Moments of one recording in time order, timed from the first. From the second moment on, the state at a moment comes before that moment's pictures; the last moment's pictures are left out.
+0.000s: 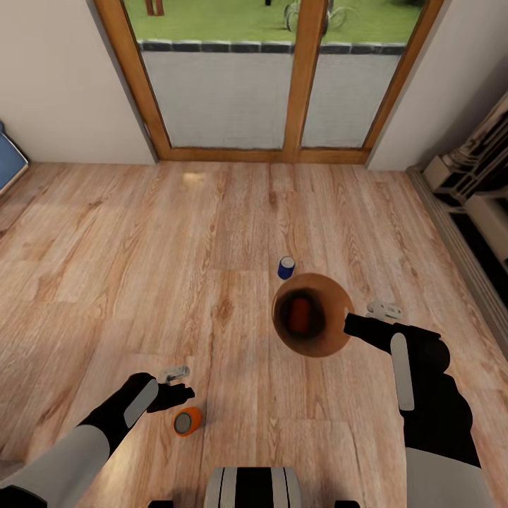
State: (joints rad) left arm -0.72 0.13 -0.36 -0.55 0.70 0.64 0.12; right arm -0.57 0.07 -0.26 -1.58 -0.08 1.05 0.11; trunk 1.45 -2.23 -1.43
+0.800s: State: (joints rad) left arm -0.72 0.13 -0.36 -0.55 0.70 0.64 0.12; right arm -0.57 0.07 -0.26 -1.58 -0.08 1.05 0.11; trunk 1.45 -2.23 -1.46
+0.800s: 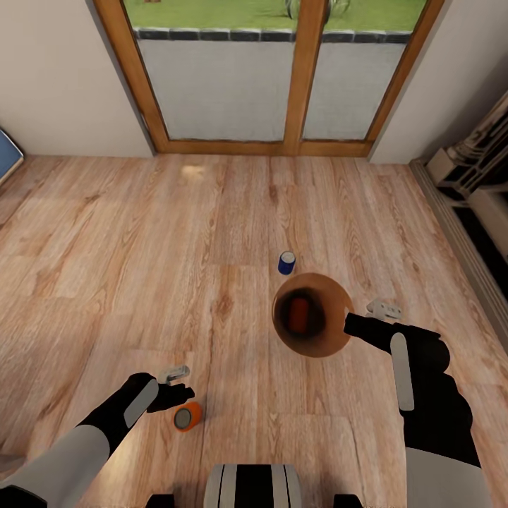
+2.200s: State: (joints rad) left arm -0.72 0.13 -0.36 -0.55 0.69 0.64 0.12; right arm -0.57 0.07 -0.26 -1.58 -0.08 1.05 0.11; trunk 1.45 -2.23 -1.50
